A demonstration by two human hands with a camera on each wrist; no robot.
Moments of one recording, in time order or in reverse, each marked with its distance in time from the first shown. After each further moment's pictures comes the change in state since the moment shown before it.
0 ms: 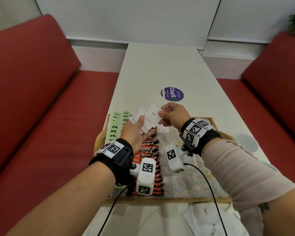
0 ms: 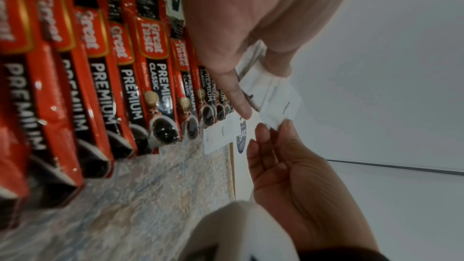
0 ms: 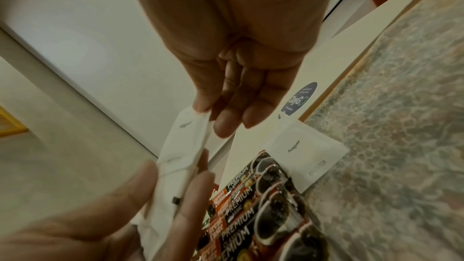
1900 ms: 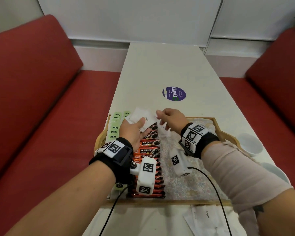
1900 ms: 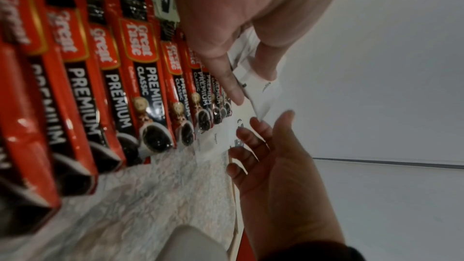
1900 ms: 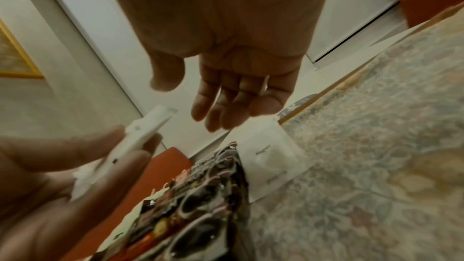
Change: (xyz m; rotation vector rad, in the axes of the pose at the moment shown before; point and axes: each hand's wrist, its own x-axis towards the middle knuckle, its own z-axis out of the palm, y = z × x) left_hand 0.005 0.003 -0.001 0.087 0.145 0.062; right_hand 0.004 0.012 0.003 -0.350 -0.069 -0.027
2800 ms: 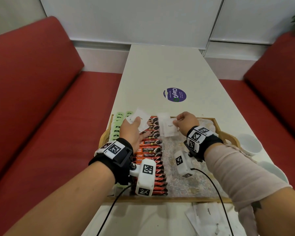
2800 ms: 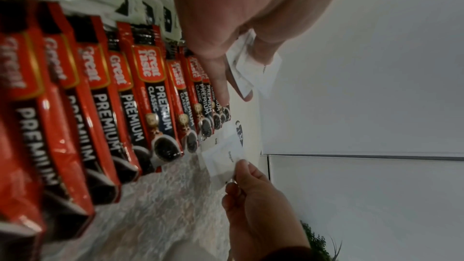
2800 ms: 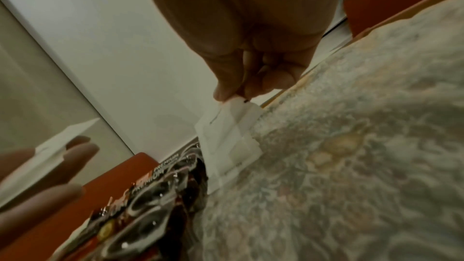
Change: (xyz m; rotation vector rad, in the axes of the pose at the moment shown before) left_hand -0.003 0.002 -0.011 0.076 -0.026 0.011; right_hand 0.006 0.033 -0.009 -0.102 0.279 0.224
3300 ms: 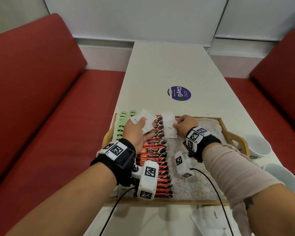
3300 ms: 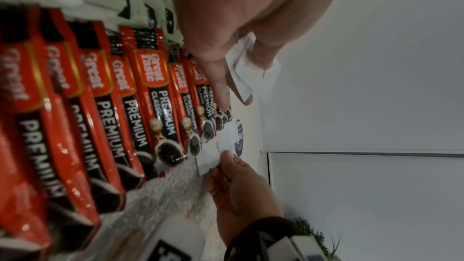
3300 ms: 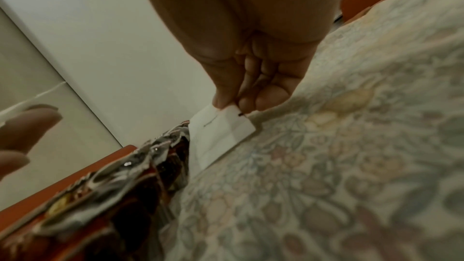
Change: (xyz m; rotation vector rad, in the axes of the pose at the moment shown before) left_hand 0.003 0.000 -0.005 -0.013 -0.053 -0.043; right_hand 0.011 0.005 0.022 -0.051 -0.051 0.042
